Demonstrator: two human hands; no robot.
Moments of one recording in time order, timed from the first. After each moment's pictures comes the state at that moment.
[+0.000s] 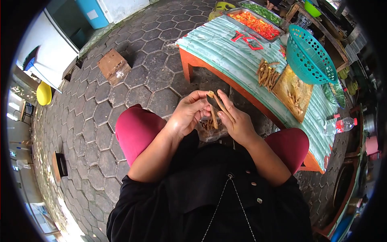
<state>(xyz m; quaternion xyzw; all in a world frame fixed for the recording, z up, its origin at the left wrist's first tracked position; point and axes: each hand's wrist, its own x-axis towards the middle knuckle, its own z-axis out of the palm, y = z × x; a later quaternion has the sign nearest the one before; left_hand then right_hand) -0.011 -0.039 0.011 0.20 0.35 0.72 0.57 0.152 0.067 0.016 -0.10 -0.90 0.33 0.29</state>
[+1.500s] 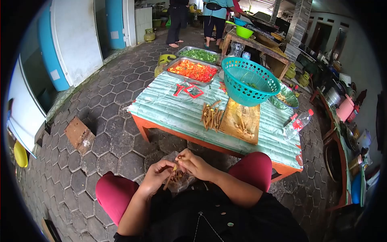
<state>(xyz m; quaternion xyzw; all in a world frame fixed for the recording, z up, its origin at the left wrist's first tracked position) 0.004 -0.043 0.016 0.41 0.49 0.58 0.51 0.168 0.086 0.027 -0.12 -0.76 0.62 0.17</state>
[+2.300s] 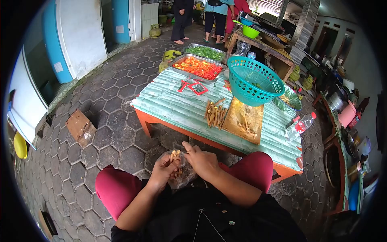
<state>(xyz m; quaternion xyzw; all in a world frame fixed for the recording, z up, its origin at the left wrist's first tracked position) 0.023 -0.032 0.001 0.30 0.50 0.61 0.53 0.166 0.080 0.009 -0.26 -0.94 0.03 0.23</state>
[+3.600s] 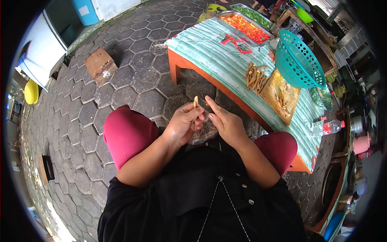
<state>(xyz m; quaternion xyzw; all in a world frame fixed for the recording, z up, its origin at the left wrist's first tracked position) 0.014 -0.037 -0.001 0.12 0.35 0.72 0.59 0.155 0.075 0.014 -0.13 -0.92 0.29 0.24</state>
